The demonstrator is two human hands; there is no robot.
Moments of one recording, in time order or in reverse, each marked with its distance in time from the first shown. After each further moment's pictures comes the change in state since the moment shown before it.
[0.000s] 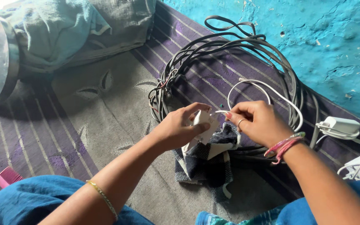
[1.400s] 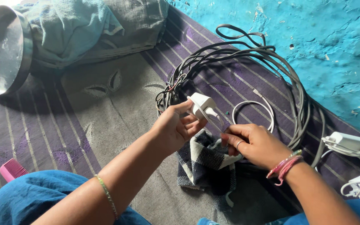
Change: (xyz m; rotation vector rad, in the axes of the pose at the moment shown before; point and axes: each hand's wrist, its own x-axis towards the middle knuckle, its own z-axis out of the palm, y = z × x) left_hand 0.016 -0.021 -0.004 -1.517 0.138 -0.433; right_hand -0.009 -0.009 0.013 -0.021 -0.309 0.050
